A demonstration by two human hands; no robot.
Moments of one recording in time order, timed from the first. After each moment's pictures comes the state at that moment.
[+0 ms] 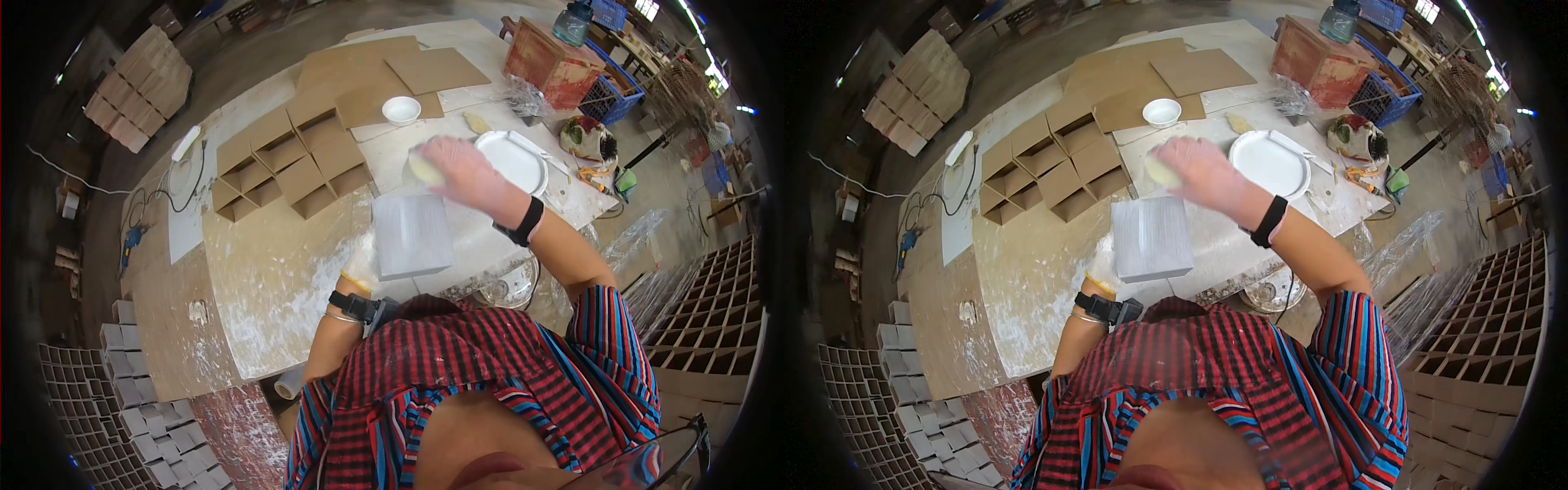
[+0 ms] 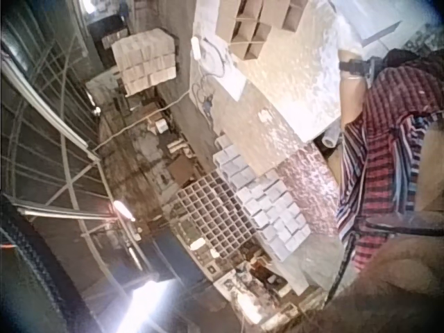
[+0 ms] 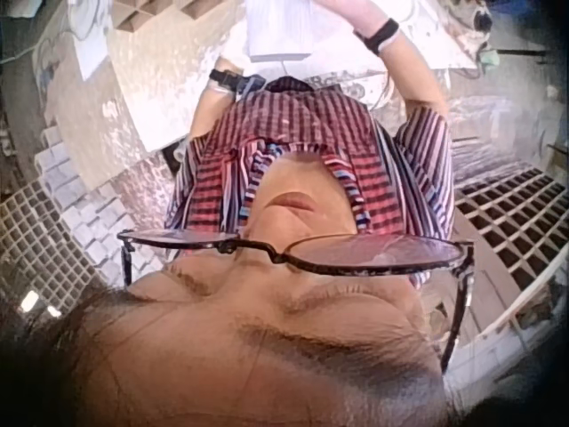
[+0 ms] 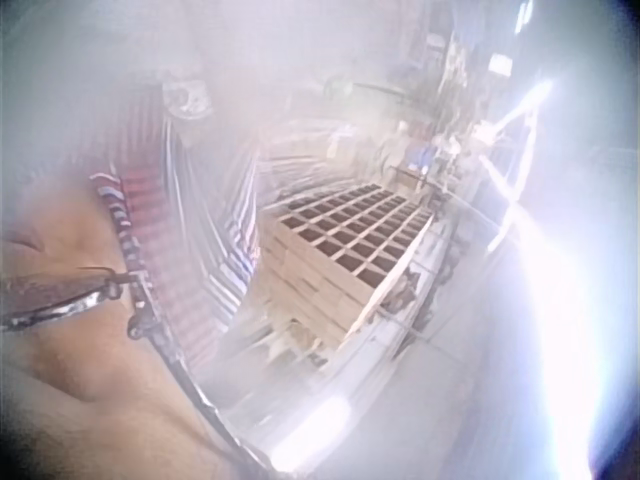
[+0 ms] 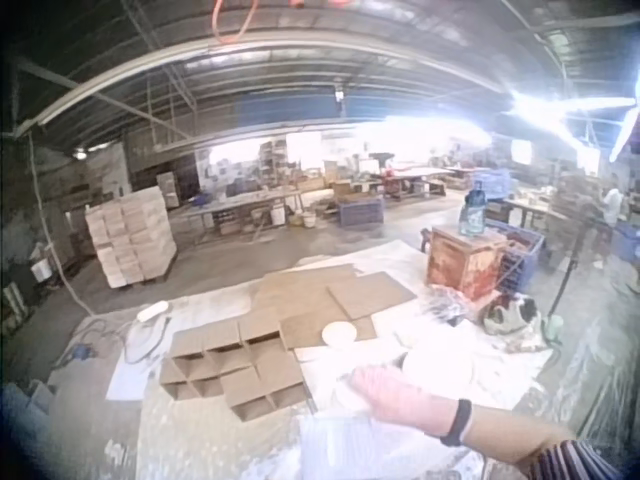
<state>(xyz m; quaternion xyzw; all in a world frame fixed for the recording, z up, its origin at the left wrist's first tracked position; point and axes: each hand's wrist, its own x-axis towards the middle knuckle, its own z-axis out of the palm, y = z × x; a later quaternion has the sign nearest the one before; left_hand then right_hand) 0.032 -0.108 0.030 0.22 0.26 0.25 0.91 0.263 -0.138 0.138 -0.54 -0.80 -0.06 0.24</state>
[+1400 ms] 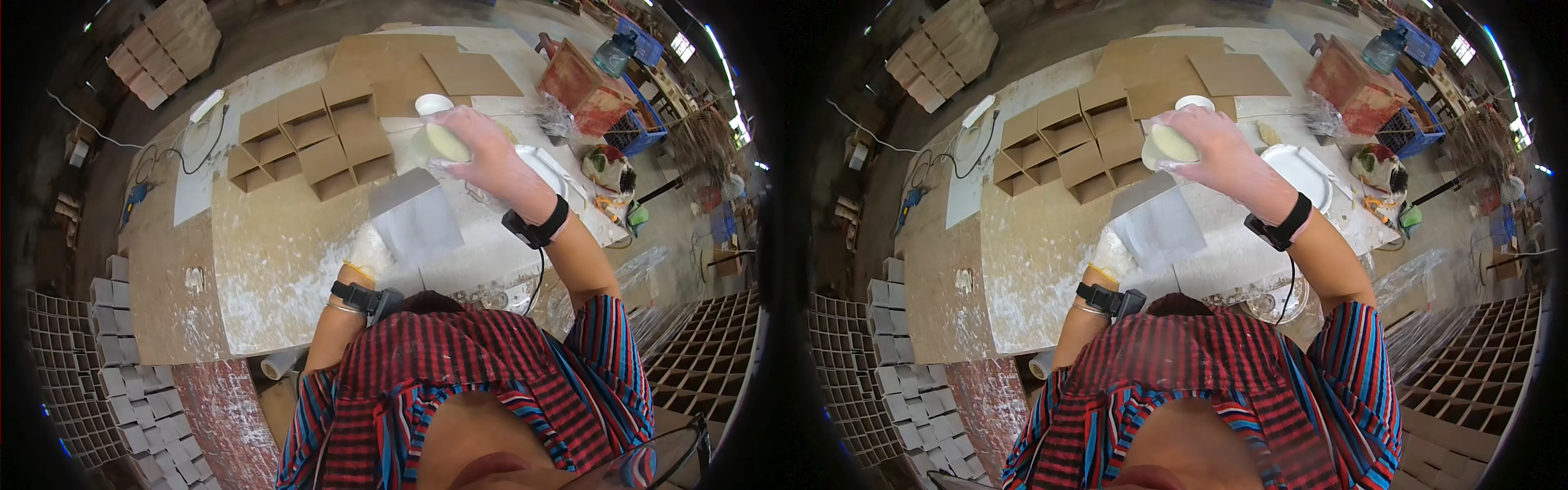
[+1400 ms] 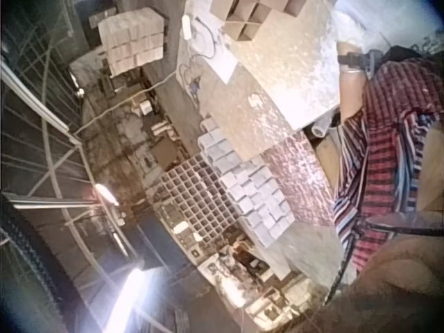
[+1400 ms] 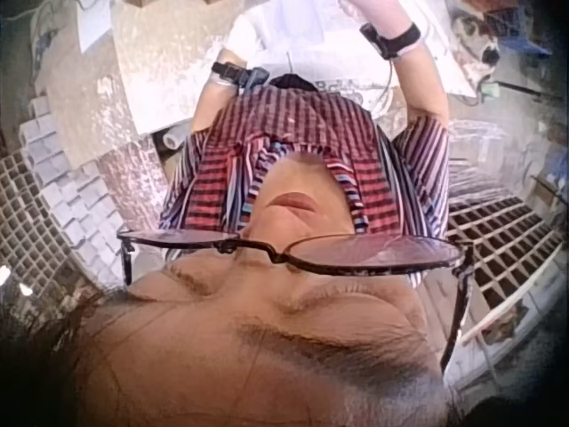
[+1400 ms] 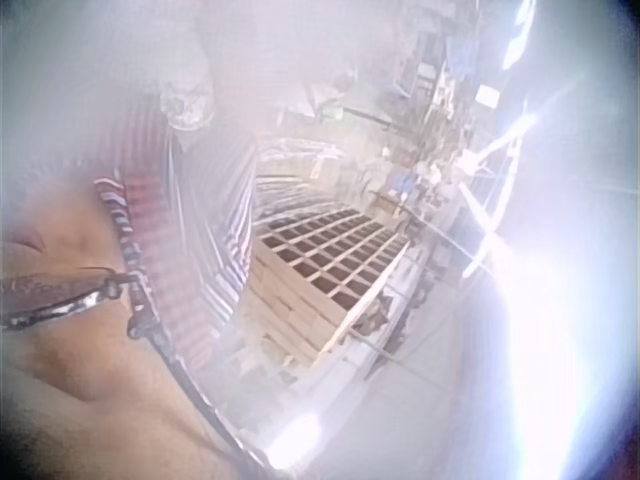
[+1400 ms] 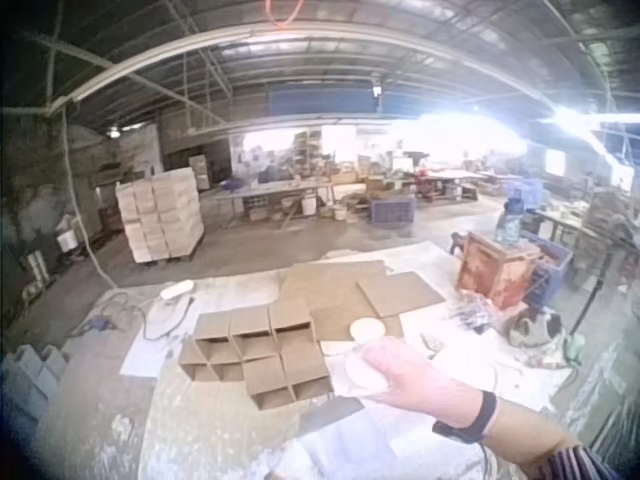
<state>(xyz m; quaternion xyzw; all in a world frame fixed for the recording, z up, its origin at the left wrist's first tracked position) 0.017 -0.094 0.008 0.28 0.23 0.32 0.88 0.237 -0.114 0.186 -0.48 -0.82 -0.05 0.32</state>
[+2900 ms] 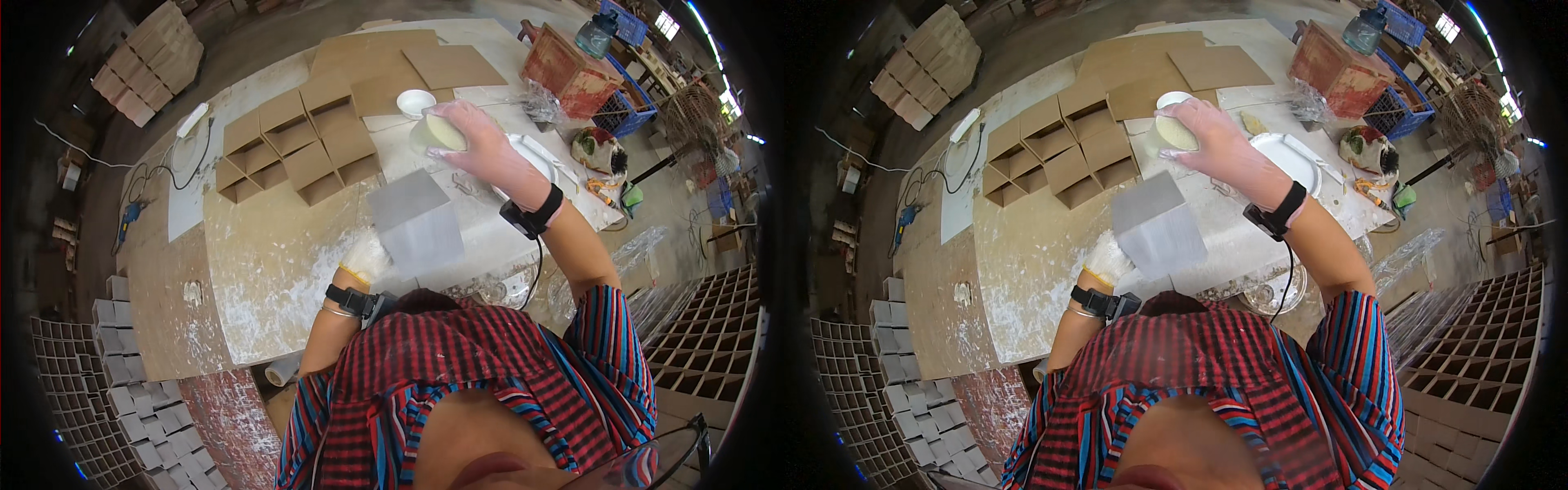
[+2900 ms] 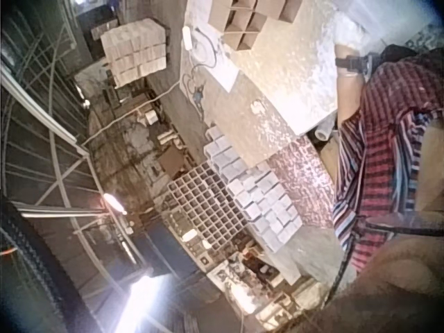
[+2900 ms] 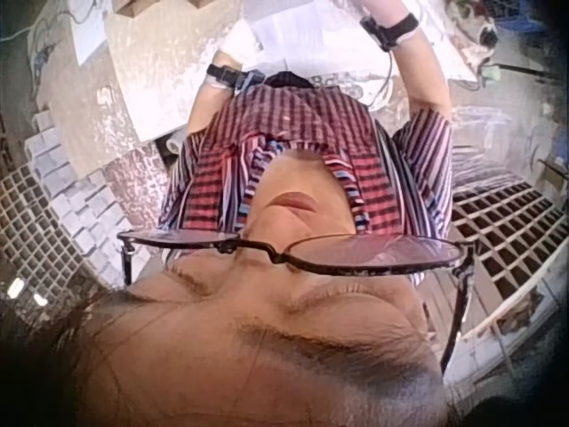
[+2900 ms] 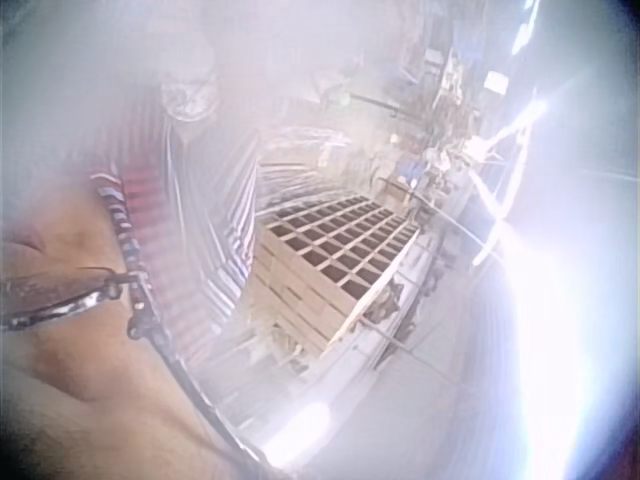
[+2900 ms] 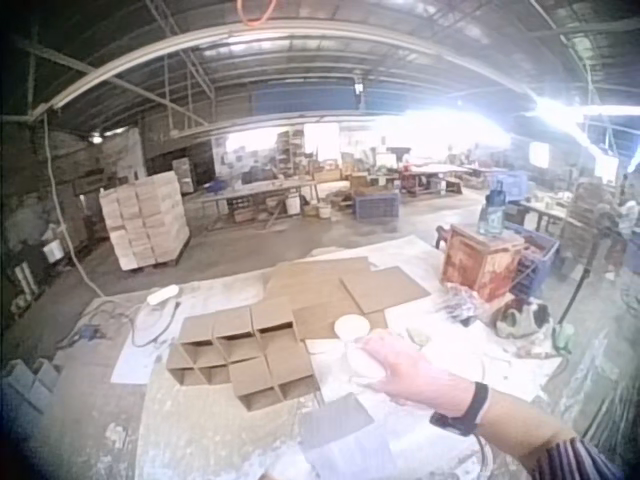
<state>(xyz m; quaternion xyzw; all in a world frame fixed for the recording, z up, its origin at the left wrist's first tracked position) 0.013 -0.104 0.025 0.88 0.22 0.16 0.39 0.269 -0.114 0.163 -0.53 -0.78 -0.08 0.32</state>
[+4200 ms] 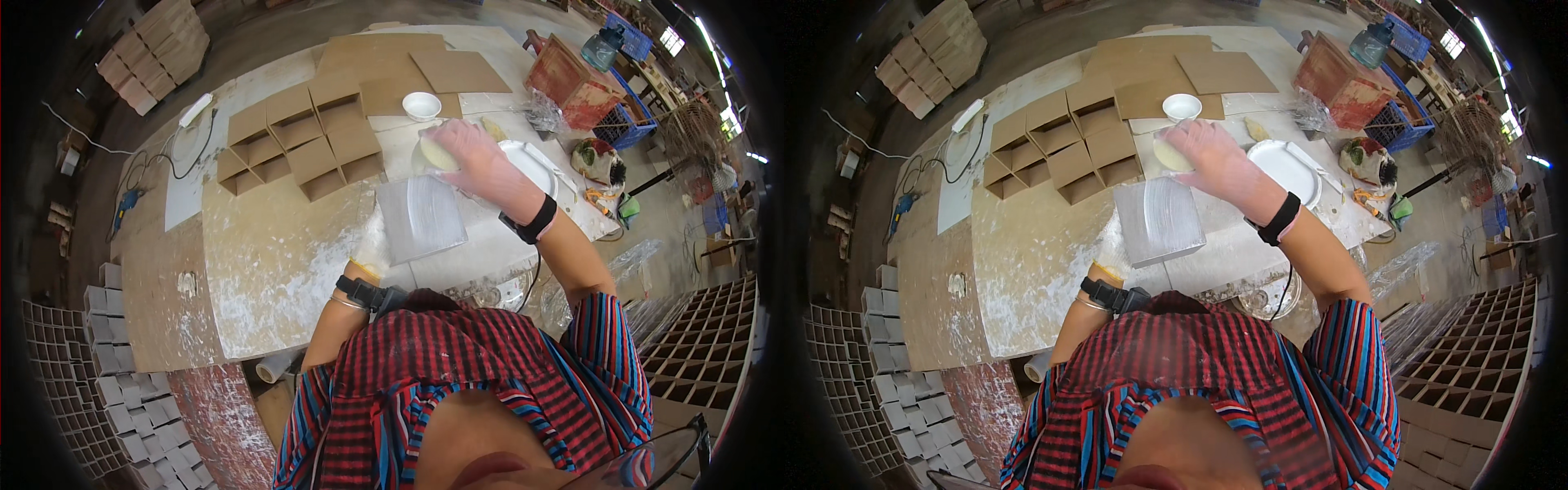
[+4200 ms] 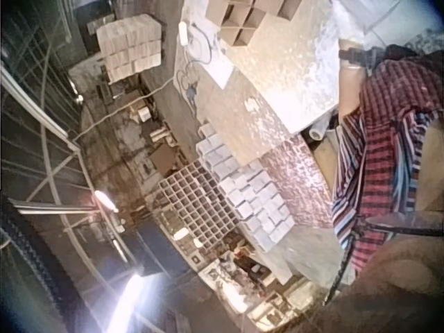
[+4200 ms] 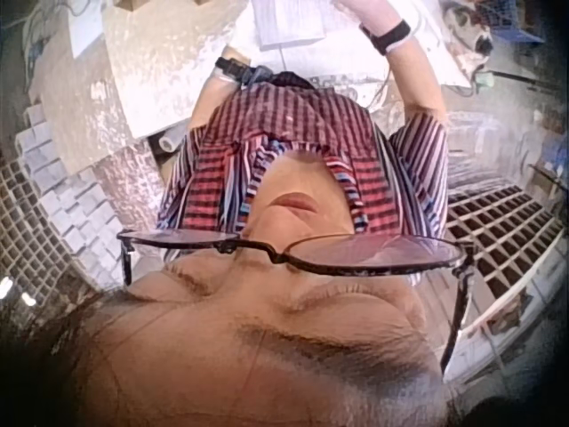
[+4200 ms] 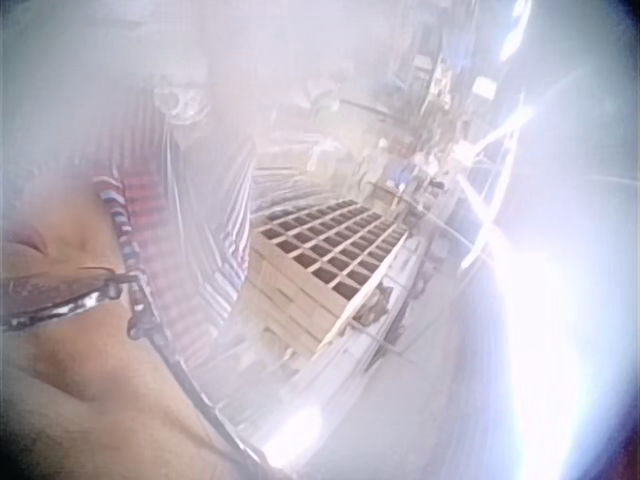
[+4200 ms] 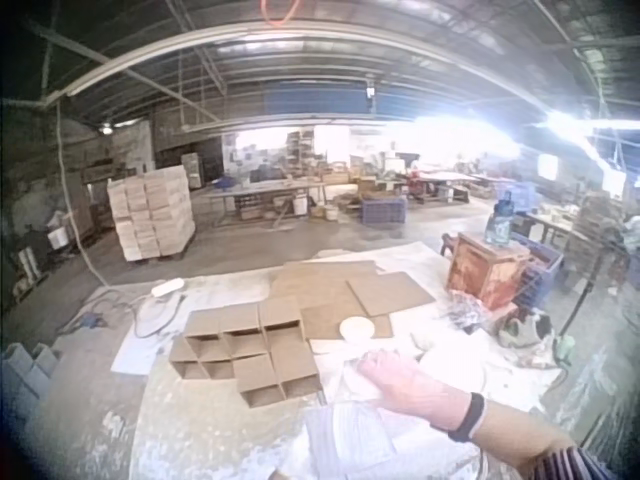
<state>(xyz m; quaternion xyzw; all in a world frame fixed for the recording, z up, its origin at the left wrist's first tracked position) 0.043 -0.106 0.033 0.17 0.22 0.30 0.91 0.244 -0.121 0.161 -0.54 -0.81 -0.06 0.23</state>
